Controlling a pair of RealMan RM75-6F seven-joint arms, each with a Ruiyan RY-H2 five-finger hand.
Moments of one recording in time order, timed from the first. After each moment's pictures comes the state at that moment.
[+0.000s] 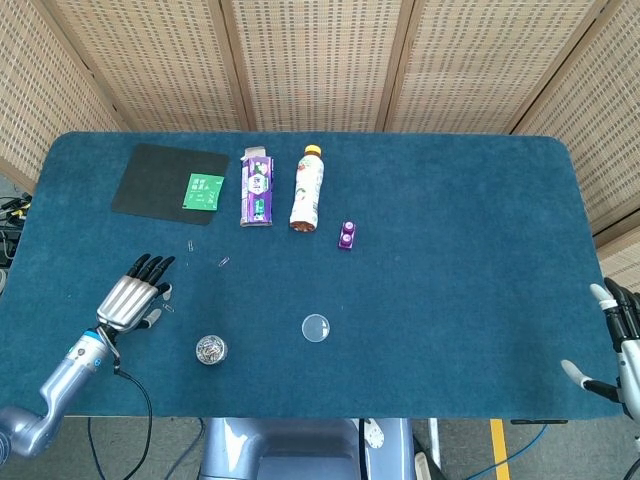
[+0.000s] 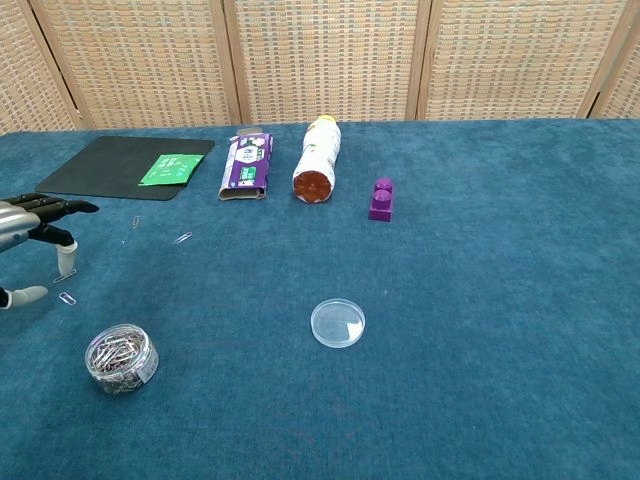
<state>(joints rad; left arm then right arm) -0.50 -1.50 0.02 -1.04 1.57 1.05 0.01 -0.01 -0.93 0.07 -1.79 -1.56 1.60 0.08</state>
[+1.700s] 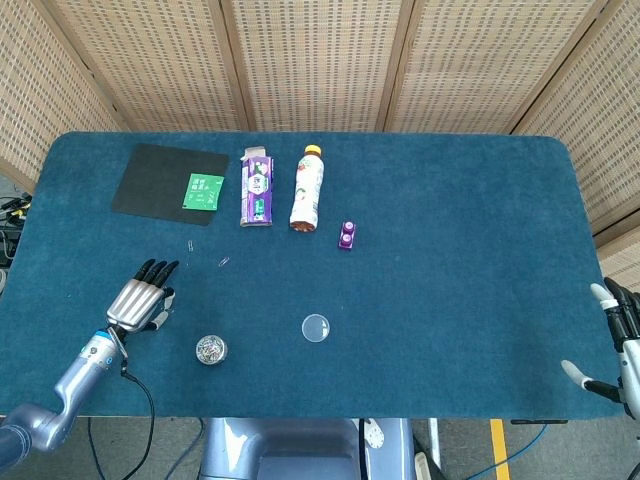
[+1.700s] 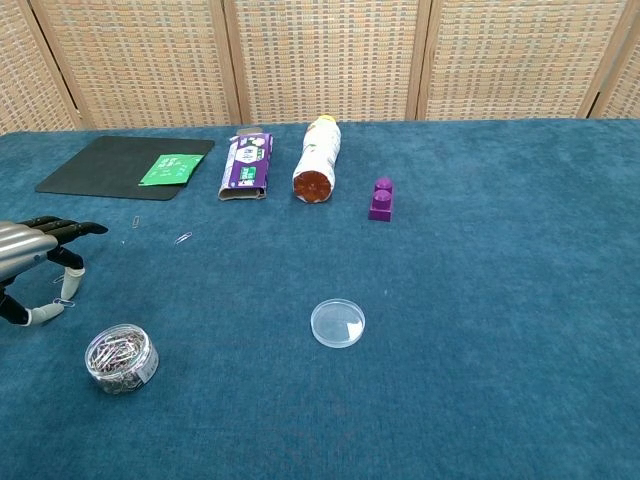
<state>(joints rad) -0.51 -1.60 0.04 -0.92 1.52 1.01 -0.01 0.00 -0.91 0.07 -1.79 -1.57 1.60 0.11</state>
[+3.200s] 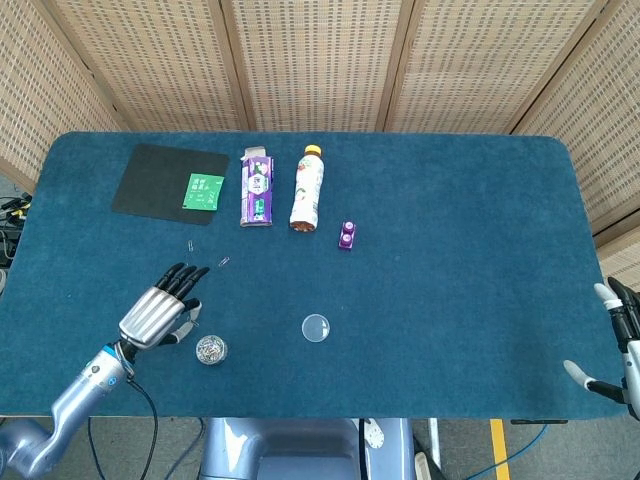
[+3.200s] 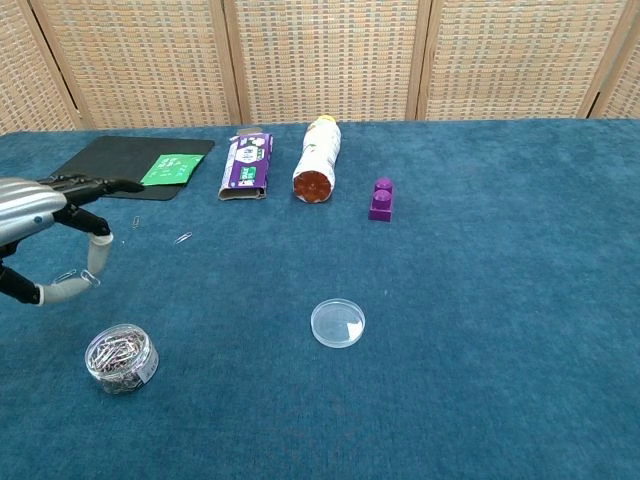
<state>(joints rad) -0.51 -1.39 0.05 -1.40 1.63 1.16 0.10 -0.01 -0.90 0.07 -1.79 -1.57 1.60 0.13</state>
